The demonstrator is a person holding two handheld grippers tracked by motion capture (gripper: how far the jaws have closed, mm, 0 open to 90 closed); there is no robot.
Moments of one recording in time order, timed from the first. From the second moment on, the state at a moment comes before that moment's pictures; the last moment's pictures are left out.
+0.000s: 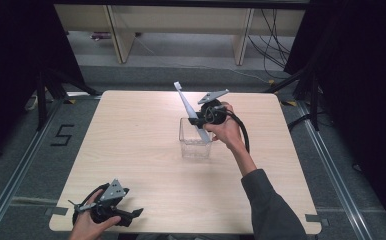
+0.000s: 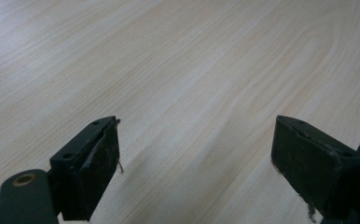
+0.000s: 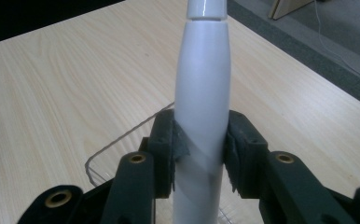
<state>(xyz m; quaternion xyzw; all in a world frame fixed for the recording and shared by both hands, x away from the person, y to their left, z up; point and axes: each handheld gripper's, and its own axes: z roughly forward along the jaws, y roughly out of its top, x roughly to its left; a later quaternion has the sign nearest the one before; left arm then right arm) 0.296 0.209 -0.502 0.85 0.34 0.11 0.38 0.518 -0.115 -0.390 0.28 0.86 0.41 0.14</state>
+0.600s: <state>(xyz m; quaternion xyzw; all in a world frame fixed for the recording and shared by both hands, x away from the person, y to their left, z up) 0.298 0.211 -0.501 0.86 0.33 0.12 0.37 0.524 -0.105 -0.413 0.29 0.88 0.36 0.13</state>
